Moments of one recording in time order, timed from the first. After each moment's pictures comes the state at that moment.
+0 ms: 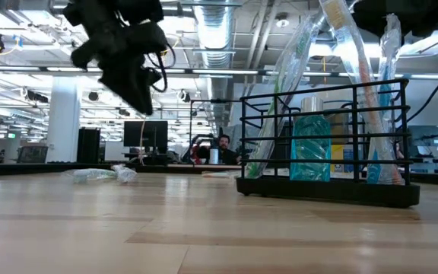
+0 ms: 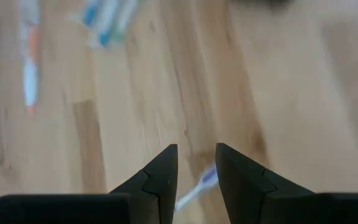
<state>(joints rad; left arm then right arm) 0.11 1.34 0.88 -0.57 0.01 0.34 0.59 0.70 0.24 0.47 0.71 0.01</state>
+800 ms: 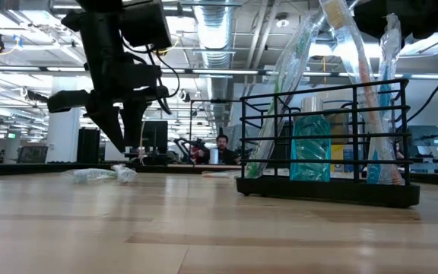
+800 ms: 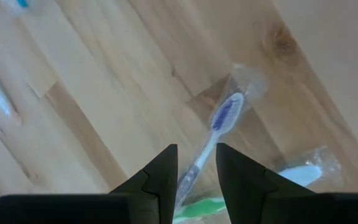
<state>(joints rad) 0.00 1.52 0.89 -0.66 -0.24 0.66 0.59 0.70 0.24 0.45 0.71 0.03</state>
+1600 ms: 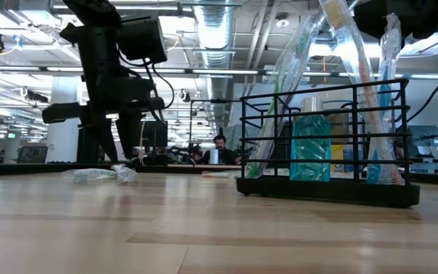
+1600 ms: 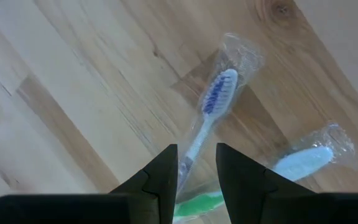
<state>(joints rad) 0.04 1.52 0.82 -0.61 -0.21 0.75 0.59 0.70 0.24 0.45 0.71 0.03</state>
